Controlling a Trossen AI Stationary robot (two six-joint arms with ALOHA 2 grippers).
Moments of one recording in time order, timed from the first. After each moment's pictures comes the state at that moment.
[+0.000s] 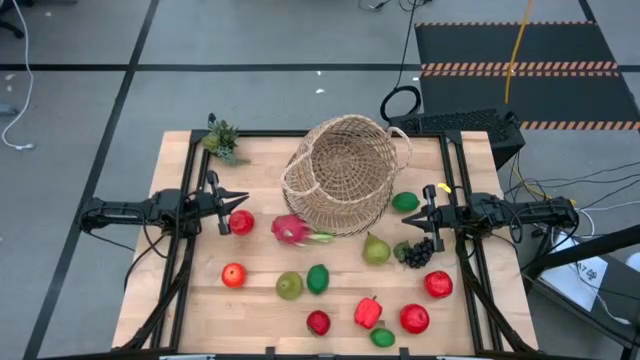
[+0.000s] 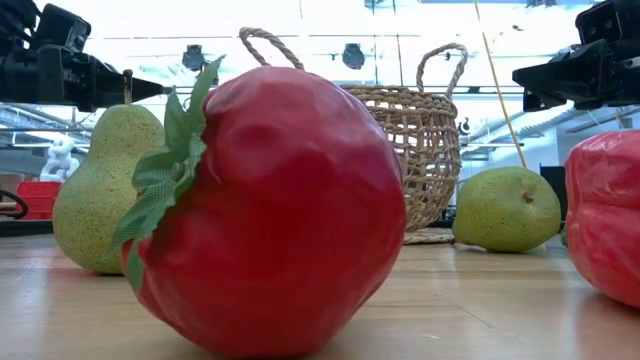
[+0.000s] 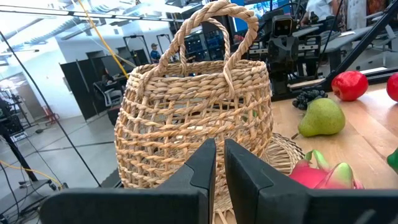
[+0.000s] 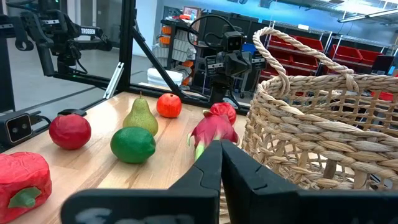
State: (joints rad) left arm -0.03 0.01 0.01 0.06 -0.28 0.30; right arm 0.10 0.01 0.02 0.01 0.00 -0.17
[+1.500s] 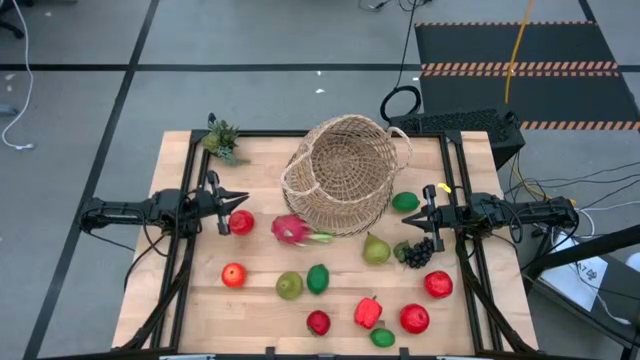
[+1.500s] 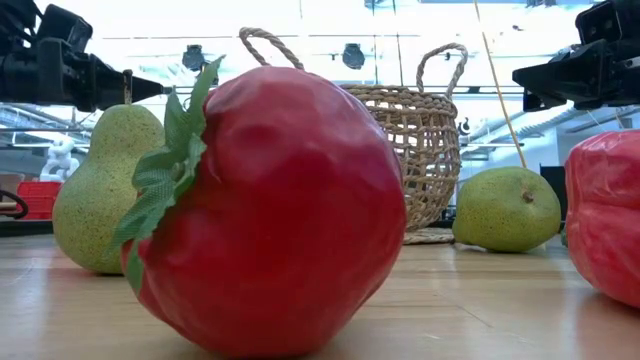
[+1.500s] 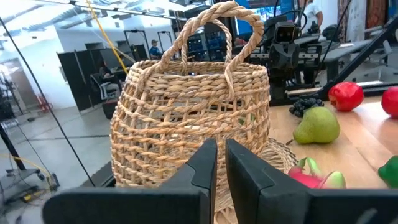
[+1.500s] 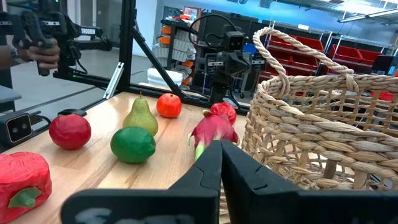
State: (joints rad) left arm -0.03 0.01 0.01 0.07 -0.28 0.21; right arm 0.10 0.01 0.02 0.01 0.00 -0.17
